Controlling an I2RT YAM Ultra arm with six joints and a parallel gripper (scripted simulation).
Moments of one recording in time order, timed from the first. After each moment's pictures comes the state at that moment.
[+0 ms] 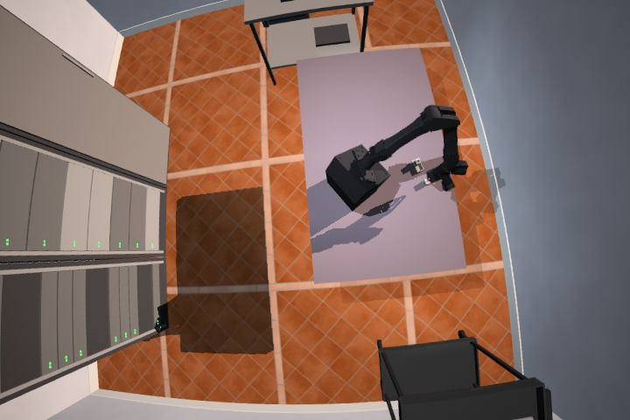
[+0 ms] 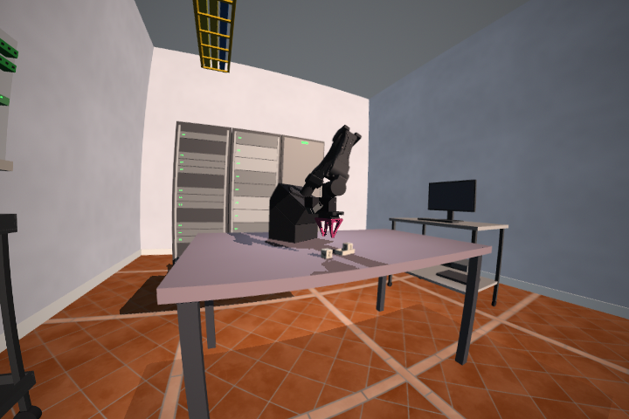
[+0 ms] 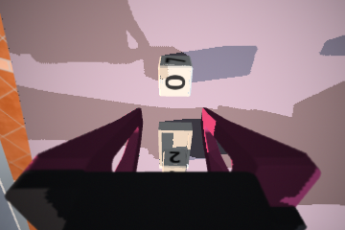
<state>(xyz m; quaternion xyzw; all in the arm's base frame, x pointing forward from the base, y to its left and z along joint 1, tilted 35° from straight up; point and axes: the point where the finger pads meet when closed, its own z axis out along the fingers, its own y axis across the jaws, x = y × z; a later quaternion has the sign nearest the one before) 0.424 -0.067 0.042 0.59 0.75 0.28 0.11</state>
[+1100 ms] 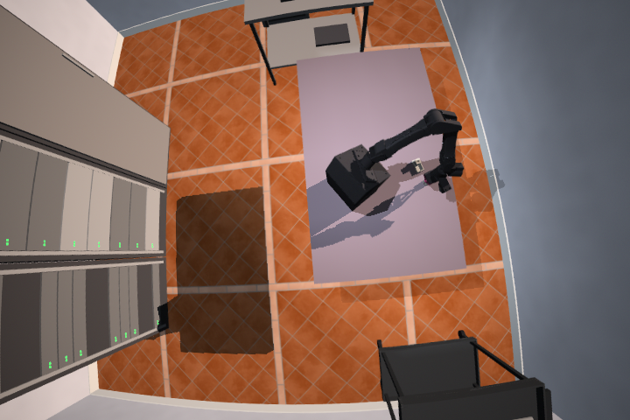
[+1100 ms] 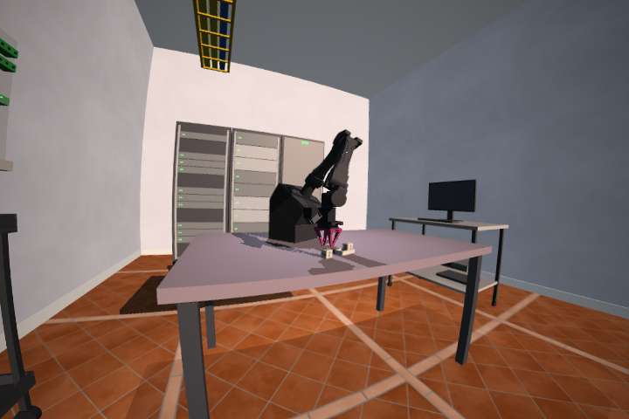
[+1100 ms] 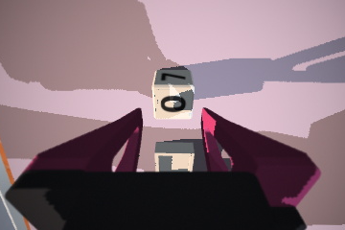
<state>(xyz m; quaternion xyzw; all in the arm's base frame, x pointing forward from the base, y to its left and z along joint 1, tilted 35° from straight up) 0.441 -0.057 0.010 0.59 0.75 0.28 0.11</state>
